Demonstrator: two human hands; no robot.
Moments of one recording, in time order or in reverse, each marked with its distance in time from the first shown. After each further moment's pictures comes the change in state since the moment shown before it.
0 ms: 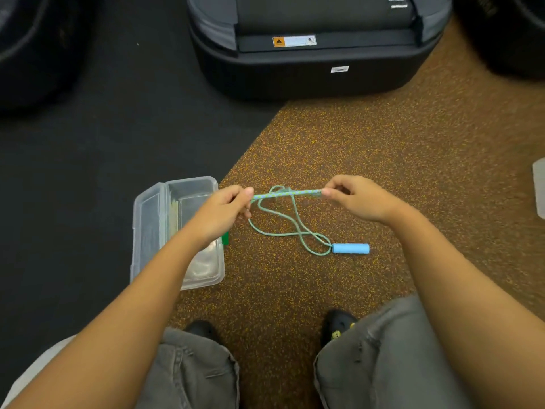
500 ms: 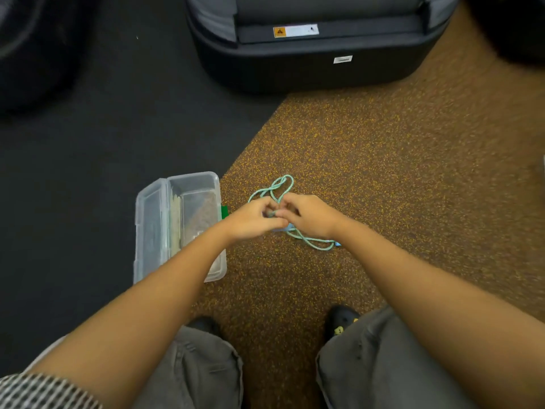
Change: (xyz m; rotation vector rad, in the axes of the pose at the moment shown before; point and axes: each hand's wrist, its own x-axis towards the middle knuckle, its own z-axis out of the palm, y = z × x) left_hand 0.027 -0.022 0.042 0.045 -0.338 -0.042; right_hand 0.027 -0.018 0.075 -0.054 -0.118 -0.118
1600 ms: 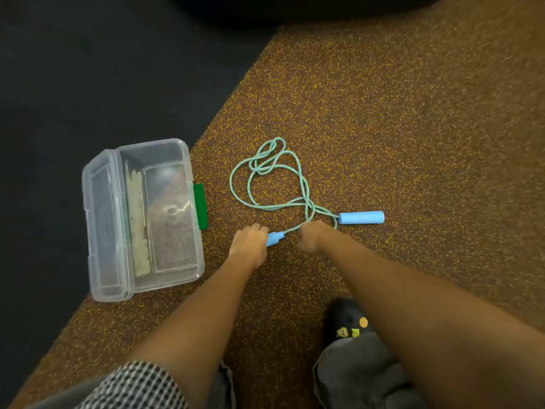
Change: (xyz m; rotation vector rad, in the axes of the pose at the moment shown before) left_hand 0.101 -0.159 0.090 0.903 -0.032 -0.183; right_hand 0.059 0.128 0.101 -0.300 -0.440 0.564
